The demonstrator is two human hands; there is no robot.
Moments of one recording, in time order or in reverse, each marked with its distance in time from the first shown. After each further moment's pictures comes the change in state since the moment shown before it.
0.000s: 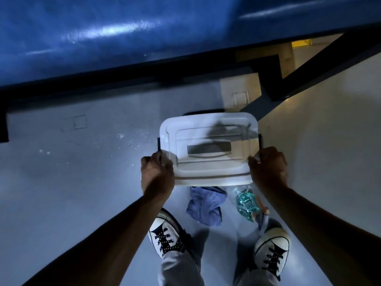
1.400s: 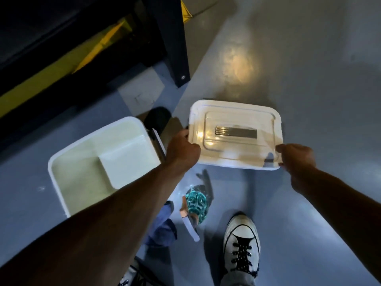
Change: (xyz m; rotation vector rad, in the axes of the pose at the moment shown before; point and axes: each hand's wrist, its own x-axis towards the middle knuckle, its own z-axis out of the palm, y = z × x) left_hand -0.083 0.192 0.228 0.125 -0.493 0.295; right_hand 0.078 0.247 -0.113 0.688 0.153 0.728
